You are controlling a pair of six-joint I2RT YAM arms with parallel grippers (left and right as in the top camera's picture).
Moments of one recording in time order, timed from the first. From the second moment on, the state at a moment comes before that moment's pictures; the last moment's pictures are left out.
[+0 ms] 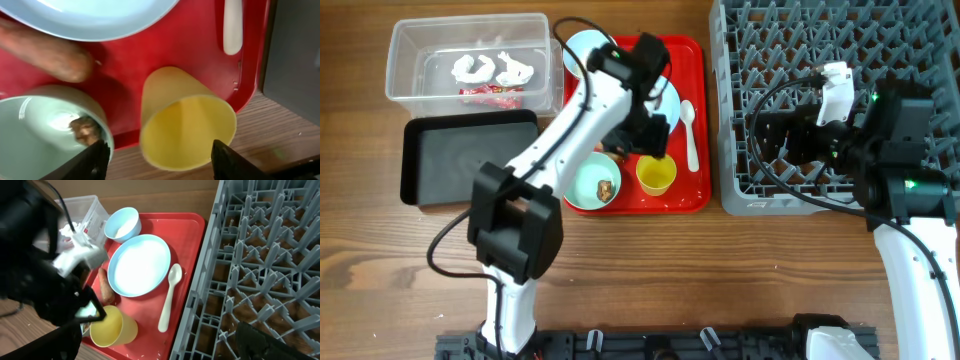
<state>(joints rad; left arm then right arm) -0.54 2.10 1.86 -1.31 0.18 -0.34 -0.05 1.17 1.10 -0.64 -0.53 0.00</state>
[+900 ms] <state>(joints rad) -0.44 2.04 1.74 -1.10 0.48 -0.34 -0.05 1.19 1.10 -0.62 -0.65 0.09</state>
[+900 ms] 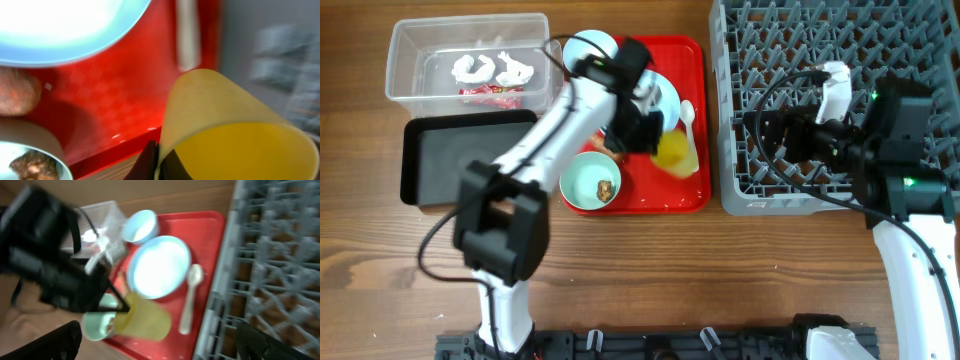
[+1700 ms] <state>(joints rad) -0.21 1.94 1.76 -0.97 1.31 -0.31 0.08 1.54 1.10 0.16 -1.34 0.25</state>
